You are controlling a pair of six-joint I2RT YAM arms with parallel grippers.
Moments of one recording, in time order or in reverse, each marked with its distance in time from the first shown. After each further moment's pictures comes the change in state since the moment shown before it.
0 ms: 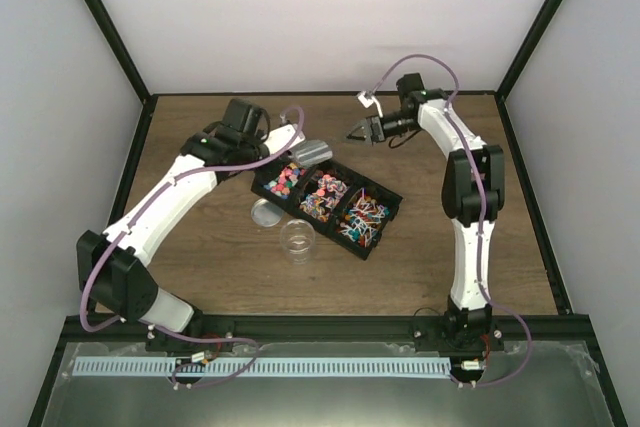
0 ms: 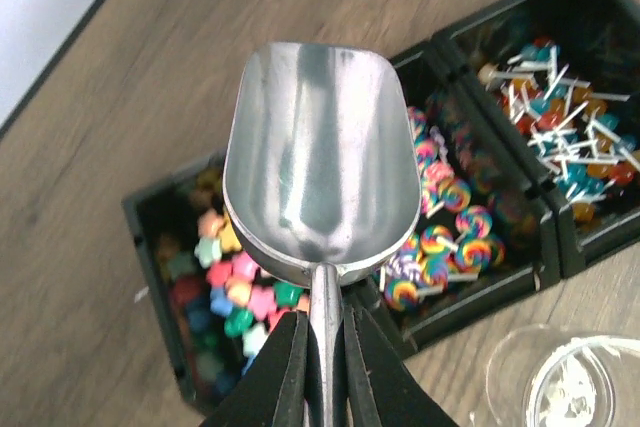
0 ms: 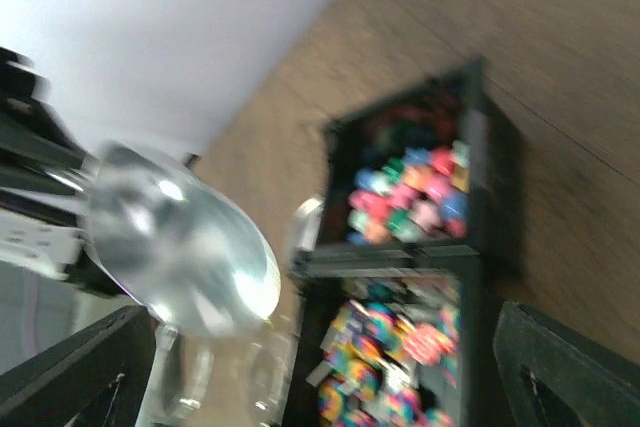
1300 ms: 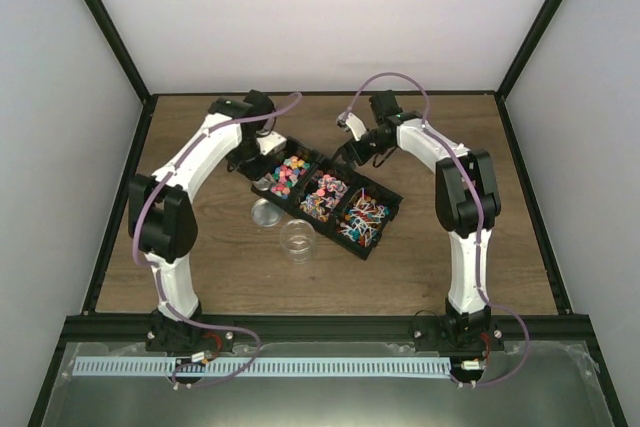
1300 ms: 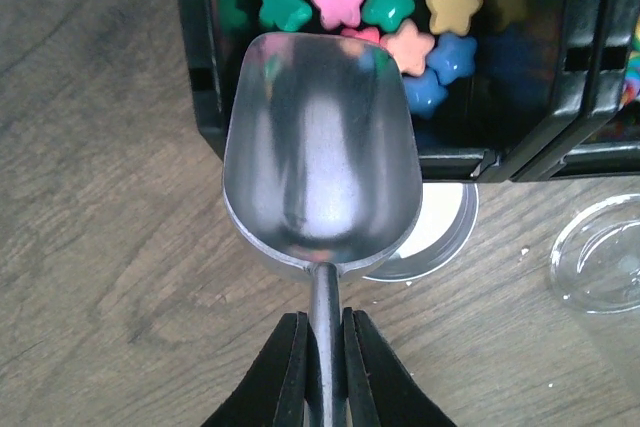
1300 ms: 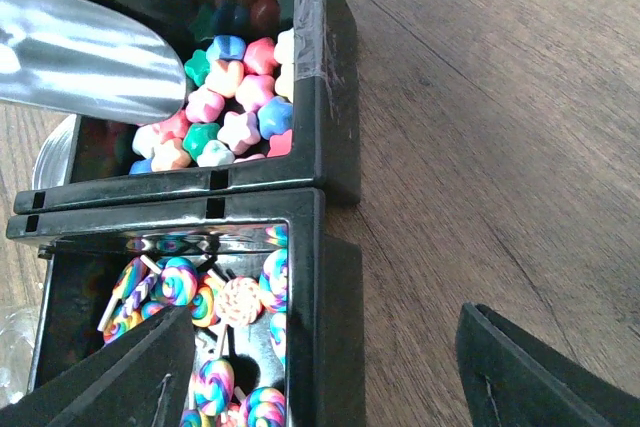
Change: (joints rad) left arm 0.112 0.403 0.380 -0.613 -0.290 -0.283; right arm 0.141 -0.124 -0.335 0.391 0.596 0.055
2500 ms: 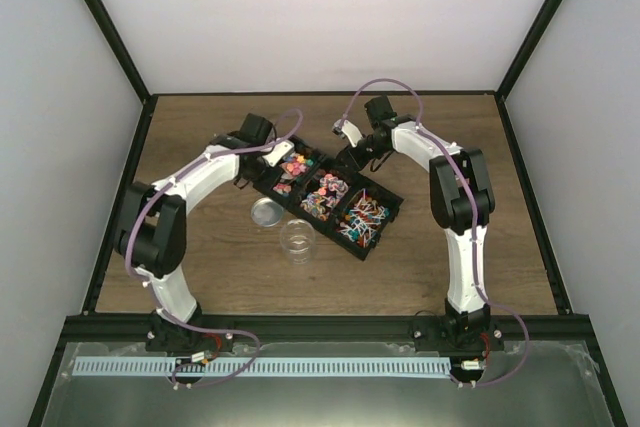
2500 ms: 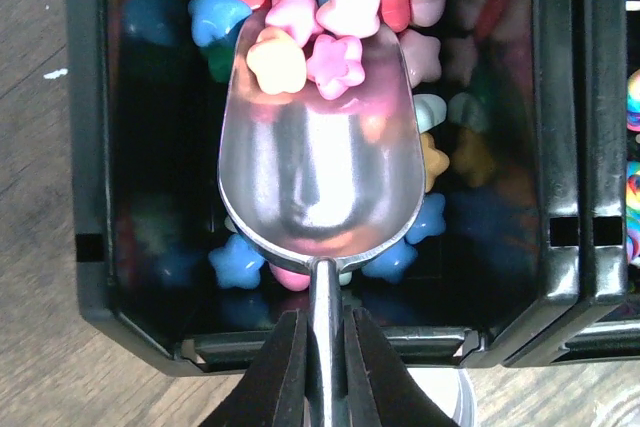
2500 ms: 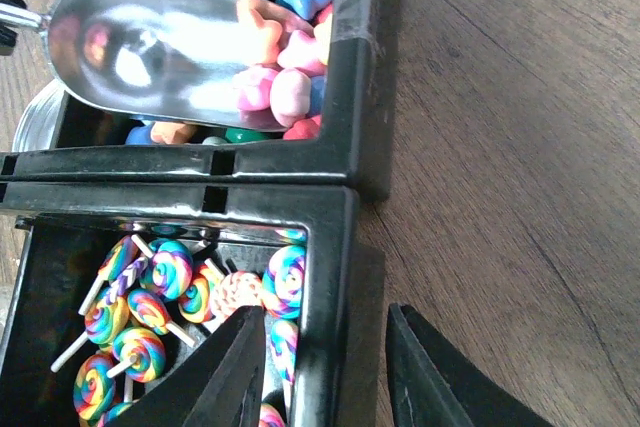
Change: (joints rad) left arm -0.019 -0.107 -0.418 0.591 0.122 -0.012; right arm 0.014 0.048 0.000 -0.003 -0.009 -0.059
